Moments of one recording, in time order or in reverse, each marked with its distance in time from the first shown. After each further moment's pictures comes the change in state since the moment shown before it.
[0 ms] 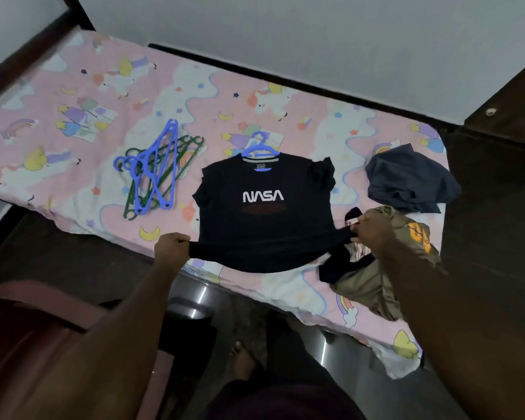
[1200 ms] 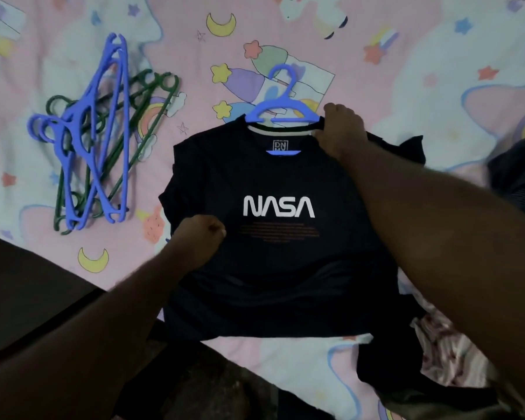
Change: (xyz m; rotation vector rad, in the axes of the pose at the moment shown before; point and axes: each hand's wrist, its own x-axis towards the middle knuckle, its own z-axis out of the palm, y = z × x) left_hand 0.215 0.090 0.155 0.494 -0.365 0.090; right_hand 0.389 -0.100 0.248 -0.866 -0.181 -0.550
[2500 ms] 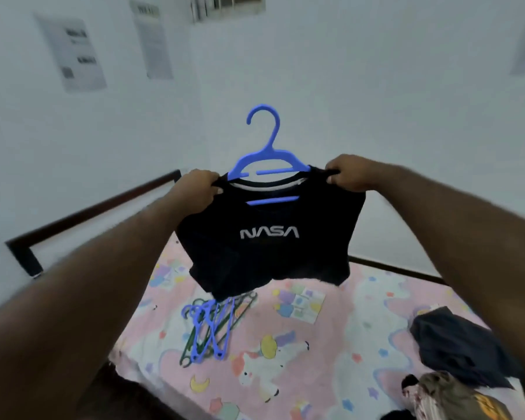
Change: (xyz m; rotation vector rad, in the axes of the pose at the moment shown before) left_hand -0.485 0.037 -0.386 0.335 0.968 0.573; right_hand -0.480 -0.247 -0.524 -0.057 0.459 -0.358
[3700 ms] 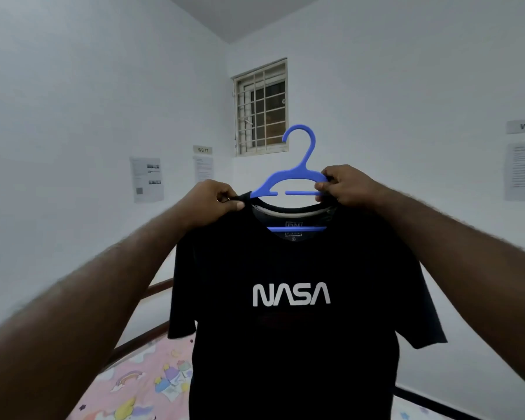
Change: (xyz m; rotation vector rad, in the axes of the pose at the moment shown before) left_hand -0.052 0.112 -0.217 -0.252 0.365 0.118; right_hand -0.061 -0.069 -0.207 0.462 0.390 -0.229
